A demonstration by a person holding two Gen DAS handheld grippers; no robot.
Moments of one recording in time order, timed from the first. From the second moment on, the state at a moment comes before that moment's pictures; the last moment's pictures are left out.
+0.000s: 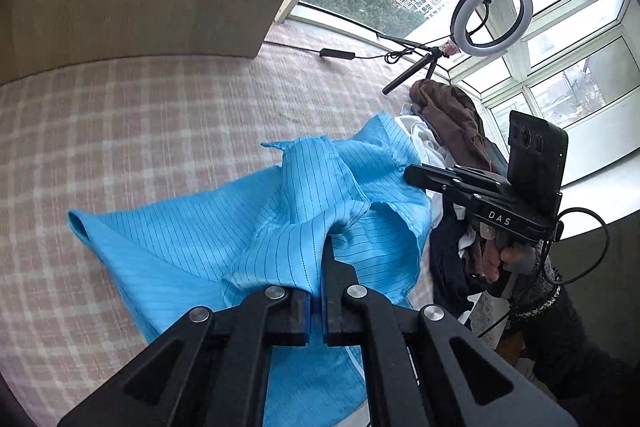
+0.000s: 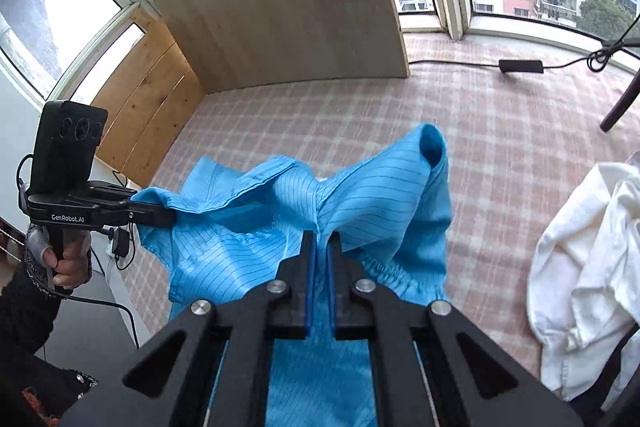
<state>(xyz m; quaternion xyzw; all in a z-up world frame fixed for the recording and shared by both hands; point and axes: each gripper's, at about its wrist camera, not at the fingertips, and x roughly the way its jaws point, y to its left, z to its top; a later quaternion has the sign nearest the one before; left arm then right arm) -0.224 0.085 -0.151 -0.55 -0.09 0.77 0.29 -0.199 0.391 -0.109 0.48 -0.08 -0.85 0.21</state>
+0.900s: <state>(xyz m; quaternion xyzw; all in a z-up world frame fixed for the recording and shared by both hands) -0.124 0.005 -0.269 -0.56 -0.11 0.78 0.26 -0.238 0.169 -0.209 0.58 0.08 -0.70 0.42</state>
